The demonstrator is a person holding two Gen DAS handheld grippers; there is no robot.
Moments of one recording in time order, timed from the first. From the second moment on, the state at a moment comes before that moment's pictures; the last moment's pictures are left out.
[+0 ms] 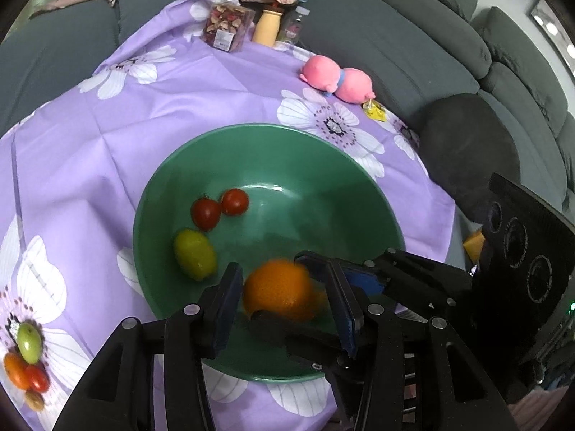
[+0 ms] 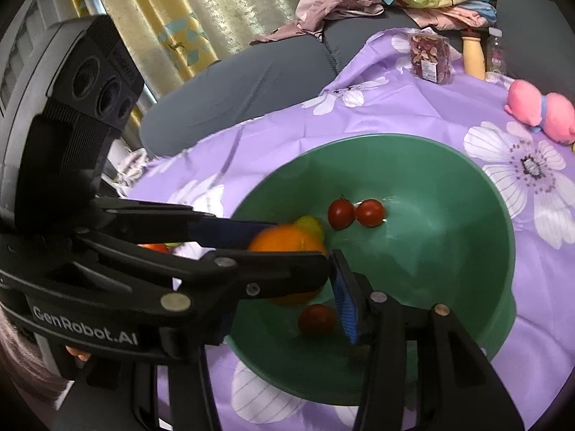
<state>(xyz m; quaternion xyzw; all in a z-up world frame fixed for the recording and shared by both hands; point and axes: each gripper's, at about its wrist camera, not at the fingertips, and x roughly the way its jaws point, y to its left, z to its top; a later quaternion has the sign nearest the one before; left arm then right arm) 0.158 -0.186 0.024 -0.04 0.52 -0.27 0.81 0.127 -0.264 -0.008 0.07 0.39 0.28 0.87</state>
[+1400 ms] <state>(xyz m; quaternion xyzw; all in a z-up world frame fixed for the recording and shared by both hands) 0.052 -0.010 0.009 -0.18 0.50 -0.06 0.85 0.074 -0.197 0.023 -0.03 0.39 0.30 0.87</state>
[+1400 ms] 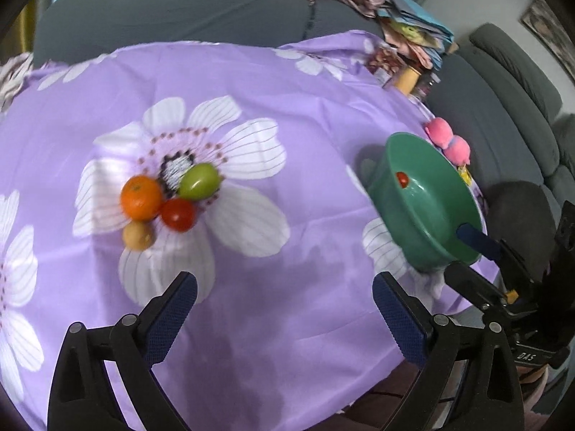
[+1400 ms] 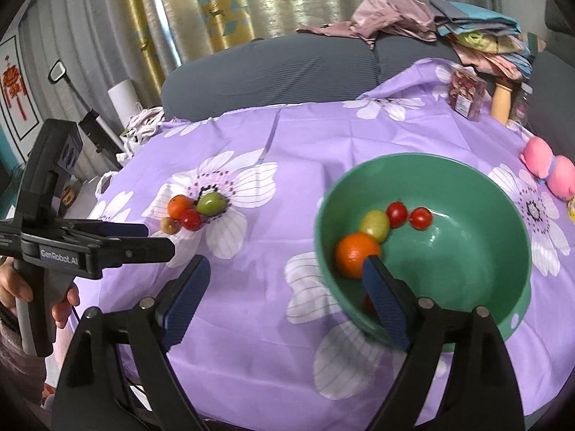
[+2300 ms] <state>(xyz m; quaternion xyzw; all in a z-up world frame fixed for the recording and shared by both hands) 0.016 0.054 -0.009 -0.24 0.48 -0.04 0.84 0.052 -0.111 0.026 -0.12 0.38 0.35 0.85</state>
